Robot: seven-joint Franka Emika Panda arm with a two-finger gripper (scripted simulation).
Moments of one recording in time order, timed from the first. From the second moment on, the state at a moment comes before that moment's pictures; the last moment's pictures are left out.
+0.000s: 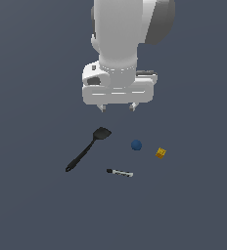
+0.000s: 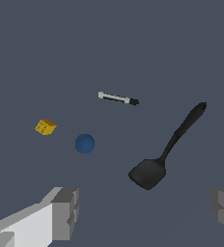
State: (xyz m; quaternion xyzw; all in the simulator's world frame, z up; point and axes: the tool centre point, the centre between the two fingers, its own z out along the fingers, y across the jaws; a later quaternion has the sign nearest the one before) arm -0.001 0.014 0.310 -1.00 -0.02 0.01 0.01
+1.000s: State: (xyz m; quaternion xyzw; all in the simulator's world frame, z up) arm 0.010 0.039 0.302 -1.00 -0.07 0.00 0.00
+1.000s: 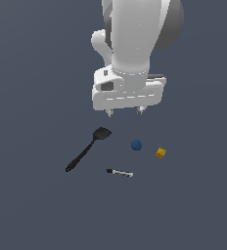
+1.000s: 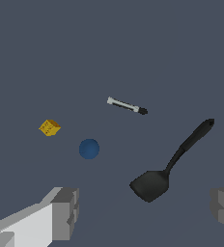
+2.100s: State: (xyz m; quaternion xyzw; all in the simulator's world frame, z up) arm -0.007 0.101 0.122 -0.97 -0.25 0.00 -0.01
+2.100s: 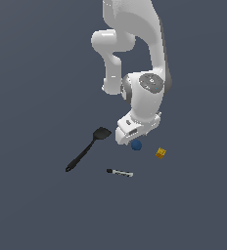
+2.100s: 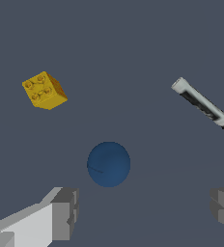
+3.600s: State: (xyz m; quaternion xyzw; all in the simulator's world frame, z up) arm -0.025 0.118 0.033 -0.96 -0.29 0.00 0.00
